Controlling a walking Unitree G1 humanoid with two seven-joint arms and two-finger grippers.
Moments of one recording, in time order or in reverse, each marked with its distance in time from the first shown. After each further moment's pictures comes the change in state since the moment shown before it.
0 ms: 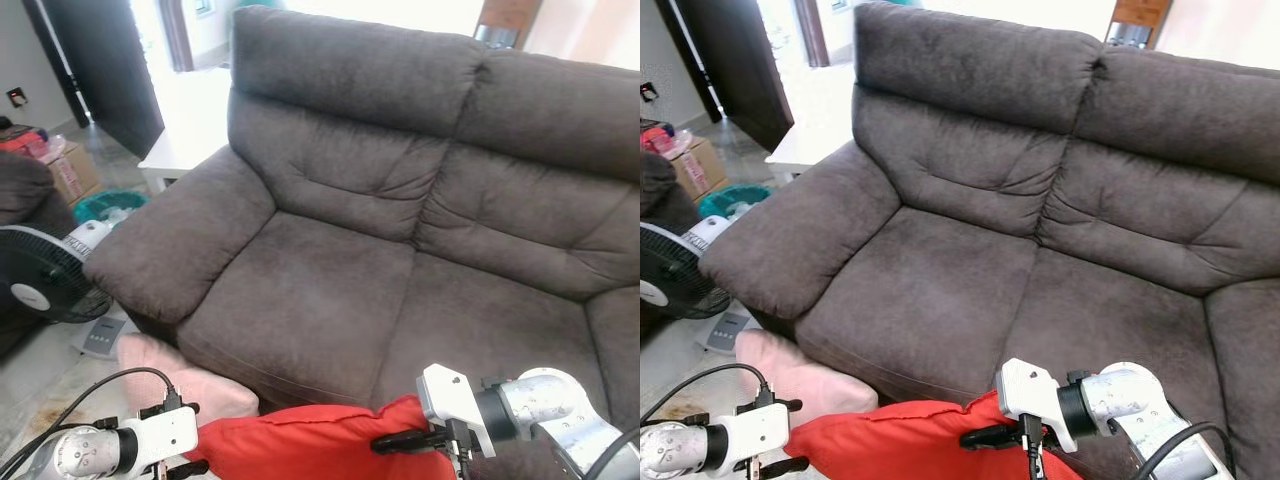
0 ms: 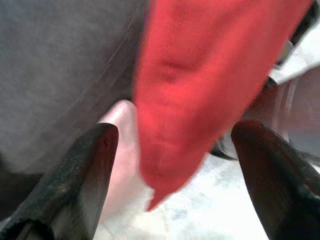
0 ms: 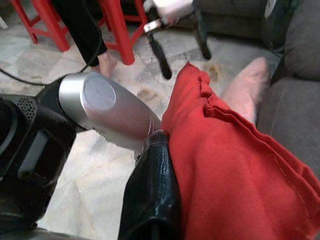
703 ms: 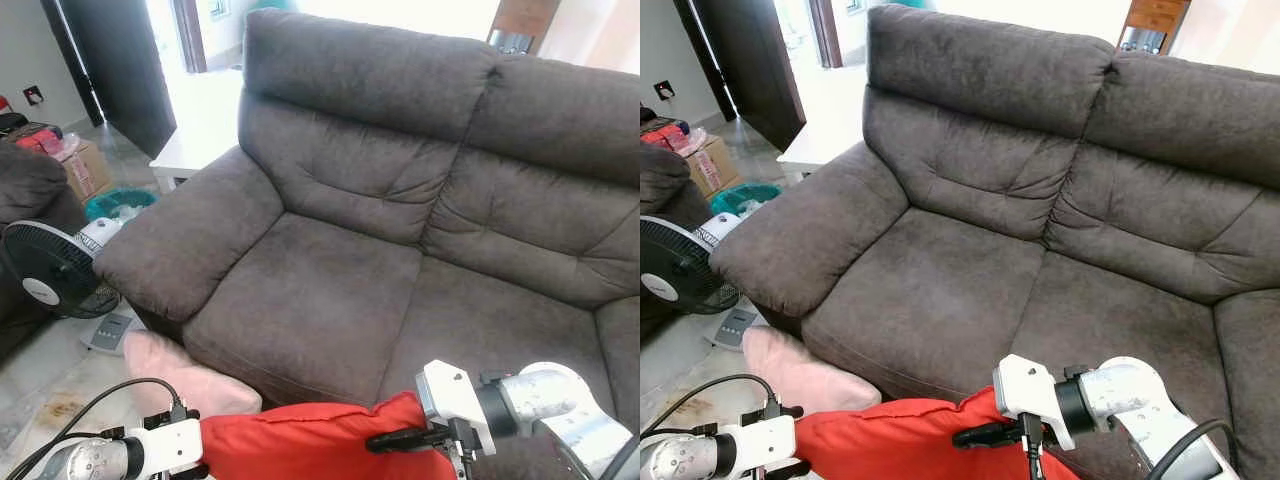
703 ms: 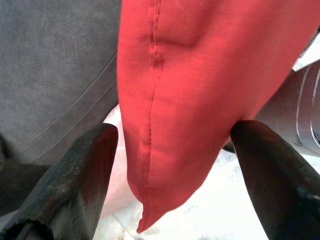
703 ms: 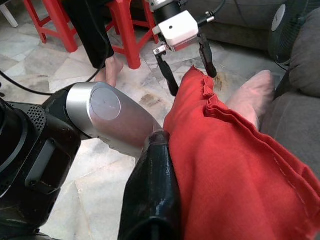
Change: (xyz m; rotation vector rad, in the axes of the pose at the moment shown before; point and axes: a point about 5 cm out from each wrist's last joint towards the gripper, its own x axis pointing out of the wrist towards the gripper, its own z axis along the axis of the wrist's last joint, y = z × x) left arm 0.015 0.000 -0.007 0.036 0.019 0.065; right arm -0.001 0.003 0.012 -0.025 -0.015 0.017
